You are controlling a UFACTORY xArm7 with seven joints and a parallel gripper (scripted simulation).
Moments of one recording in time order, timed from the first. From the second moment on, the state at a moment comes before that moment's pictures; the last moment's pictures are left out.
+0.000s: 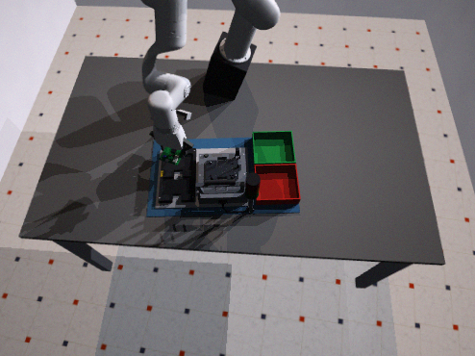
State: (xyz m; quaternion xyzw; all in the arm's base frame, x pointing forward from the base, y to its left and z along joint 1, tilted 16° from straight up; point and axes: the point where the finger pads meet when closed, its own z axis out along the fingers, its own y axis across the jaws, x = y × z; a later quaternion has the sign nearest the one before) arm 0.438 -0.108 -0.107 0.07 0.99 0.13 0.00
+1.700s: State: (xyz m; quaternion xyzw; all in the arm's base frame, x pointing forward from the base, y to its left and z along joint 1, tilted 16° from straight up) arm 0.438 -0.108 -0.107 -0.65 0.75 0.09 0.10
